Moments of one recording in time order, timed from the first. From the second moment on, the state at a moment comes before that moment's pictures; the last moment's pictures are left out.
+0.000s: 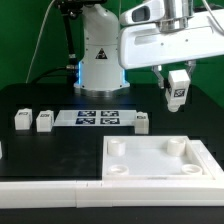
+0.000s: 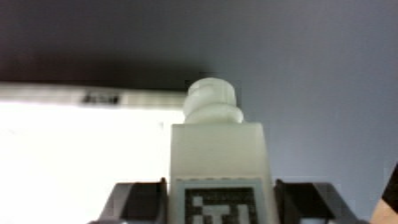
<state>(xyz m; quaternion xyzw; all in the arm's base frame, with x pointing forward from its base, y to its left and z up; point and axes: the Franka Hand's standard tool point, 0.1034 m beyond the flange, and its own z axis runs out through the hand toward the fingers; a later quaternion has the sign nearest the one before) 0.501 0.125 0.126 -0.99 -0.05 -0.06 0.07</state>
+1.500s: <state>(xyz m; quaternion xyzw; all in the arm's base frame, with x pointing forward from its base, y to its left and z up) 0.604 0.127 0.116 -0.99 -0.13 -0.08 0.07</state>
